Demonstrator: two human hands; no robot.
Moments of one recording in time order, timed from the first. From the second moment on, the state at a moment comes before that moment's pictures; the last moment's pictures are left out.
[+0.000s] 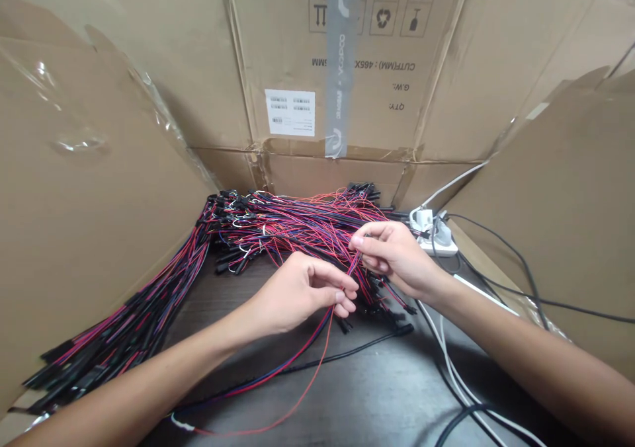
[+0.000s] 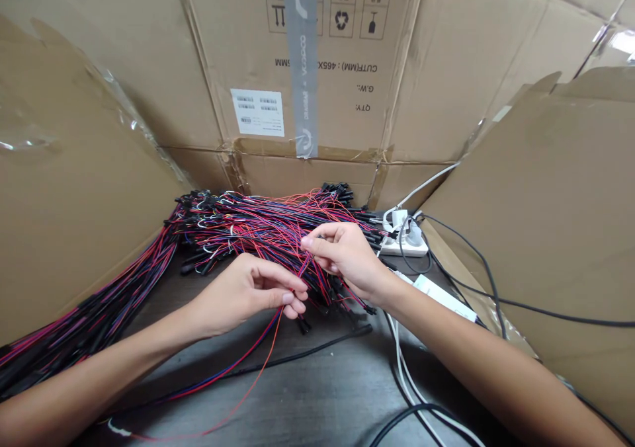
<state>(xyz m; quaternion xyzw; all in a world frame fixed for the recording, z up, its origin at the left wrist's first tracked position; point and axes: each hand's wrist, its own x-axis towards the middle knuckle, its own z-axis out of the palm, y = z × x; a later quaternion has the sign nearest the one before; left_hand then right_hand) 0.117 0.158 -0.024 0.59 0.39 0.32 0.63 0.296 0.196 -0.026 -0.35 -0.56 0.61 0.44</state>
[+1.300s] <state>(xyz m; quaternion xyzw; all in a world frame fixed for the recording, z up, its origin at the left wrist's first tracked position) 0.112 0.161 -0.025 0.58 0.37 0.27 0.67 0.305 0.209 -0.030 -0.35 -0.52 0.66 0.41</state>
